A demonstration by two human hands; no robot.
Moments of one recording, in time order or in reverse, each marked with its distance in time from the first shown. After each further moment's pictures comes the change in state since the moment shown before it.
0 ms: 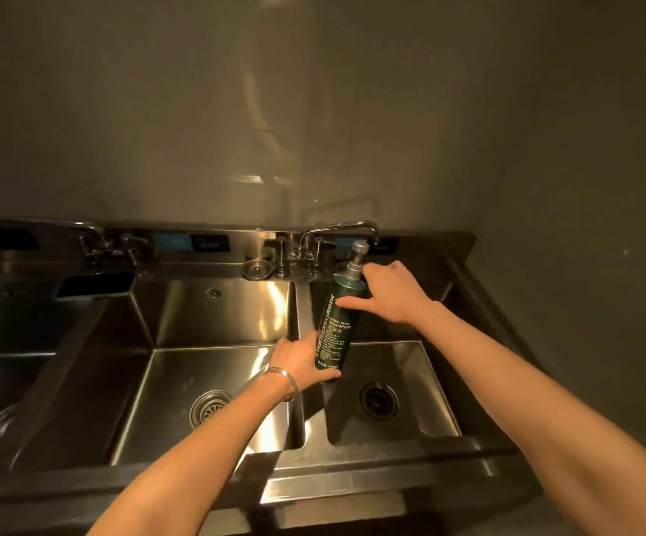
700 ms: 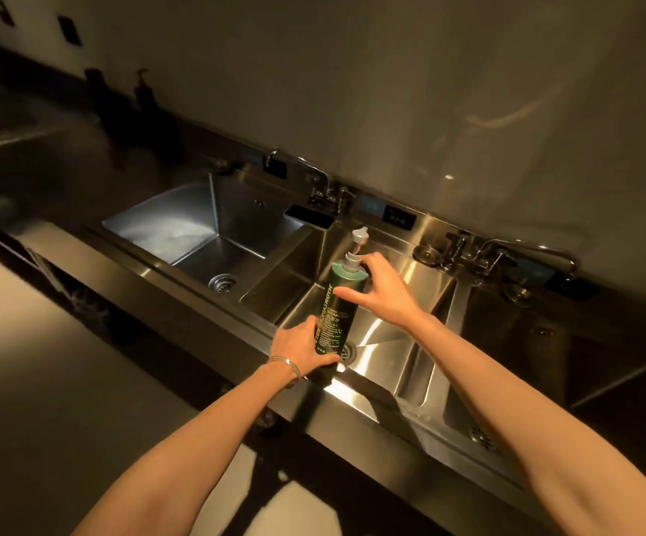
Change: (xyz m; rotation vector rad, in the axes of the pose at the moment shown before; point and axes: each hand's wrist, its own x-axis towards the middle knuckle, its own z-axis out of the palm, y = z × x) left_hand -0.238 -0.112 -0.030 -0.168 0.227 -0.594; right_hand -0.005 -0.252 0.054 0.571 -0.079 -0.423
